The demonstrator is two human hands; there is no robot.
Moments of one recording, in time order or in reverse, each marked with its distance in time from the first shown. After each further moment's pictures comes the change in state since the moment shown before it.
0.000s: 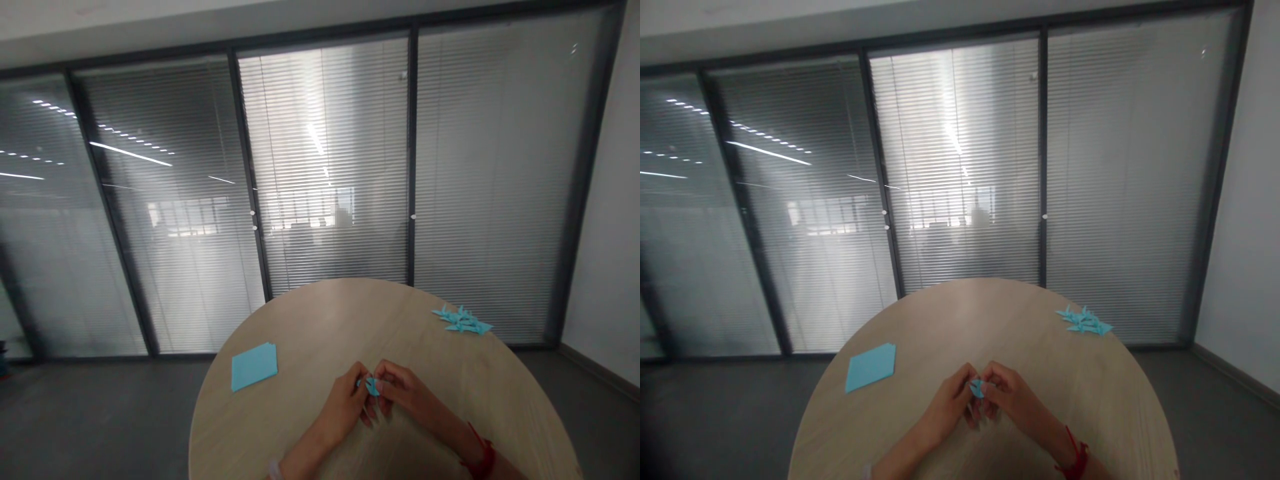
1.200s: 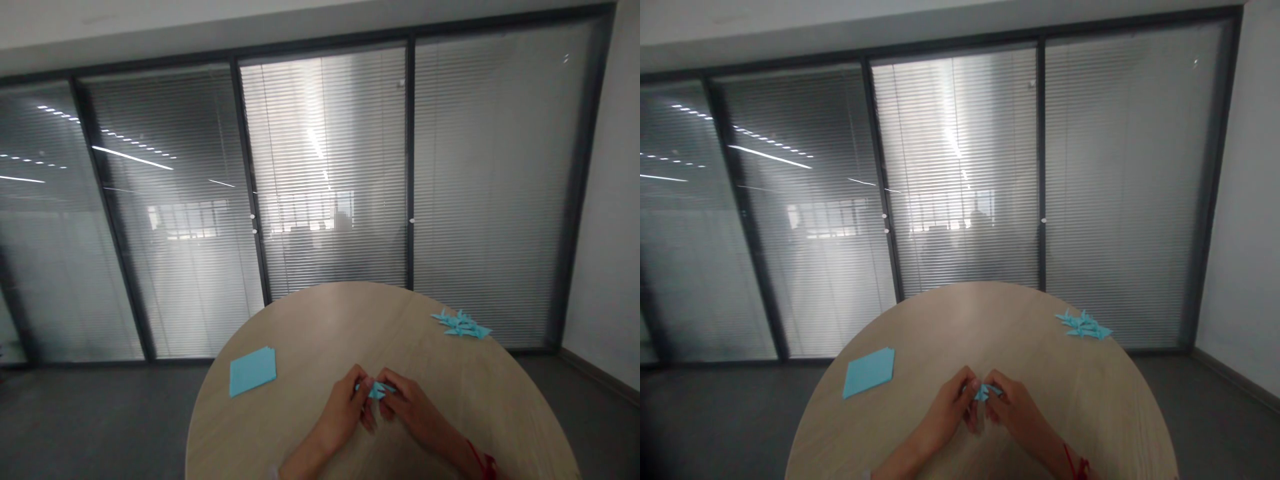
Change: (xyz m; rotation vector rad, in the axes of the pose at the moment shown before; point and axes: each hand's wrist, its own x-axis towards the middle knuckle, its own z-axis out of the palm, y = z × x) left_hand 0.001 0.000 0.001 0.074 0.070 0.031; right_hand -0.009 -0.005 0.005 -0.242 0.155 0.020
